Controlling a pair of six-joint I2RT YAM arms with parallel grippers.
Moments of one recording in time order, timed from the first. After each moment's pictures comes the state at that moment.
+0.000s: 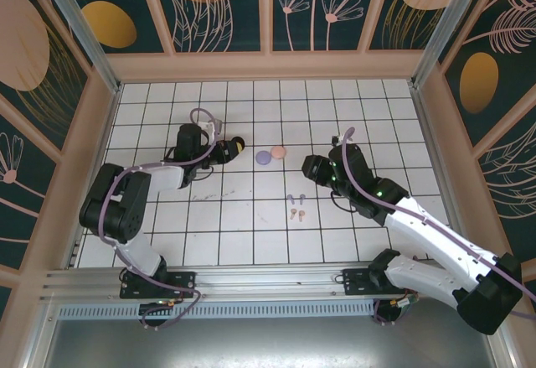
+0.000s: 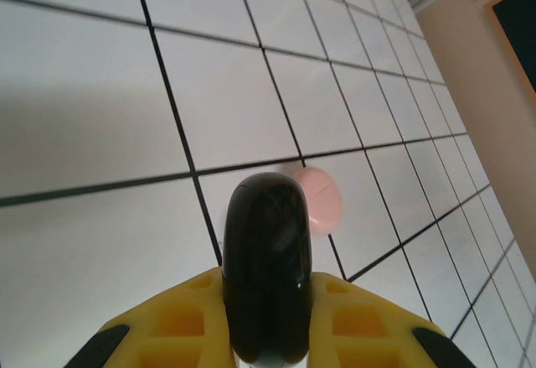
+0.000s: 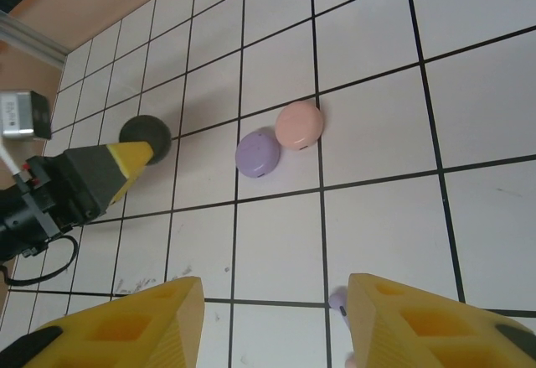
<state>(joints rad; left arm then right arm) -0.30 1.73 0.78 0.39 0.55 -0.55 0.72 0.97 0.79 -0.43 0.14 0.81</state>
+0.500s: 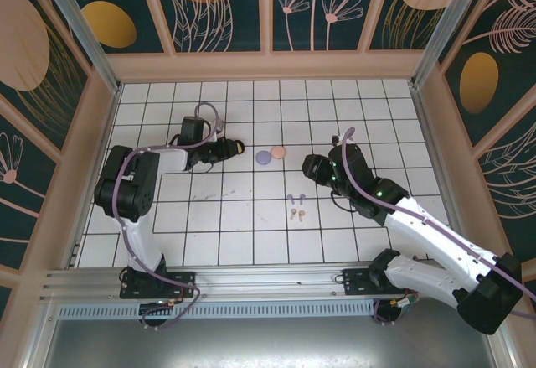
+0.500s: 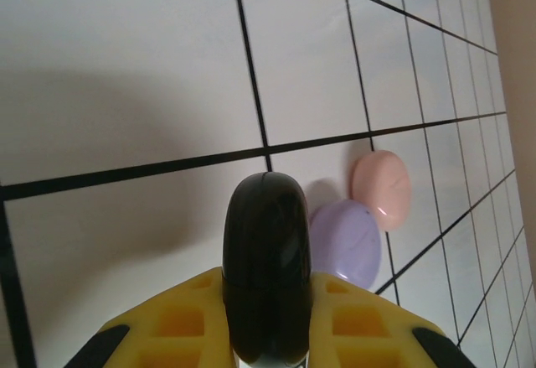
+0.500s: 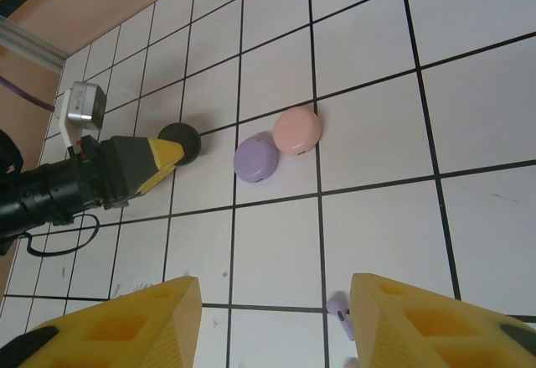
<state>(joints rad) -0.24 1.92 0.98 0.15 0.63 -0.53 0.73 0.97 0.79 -0.43 0.16 0.81</state>
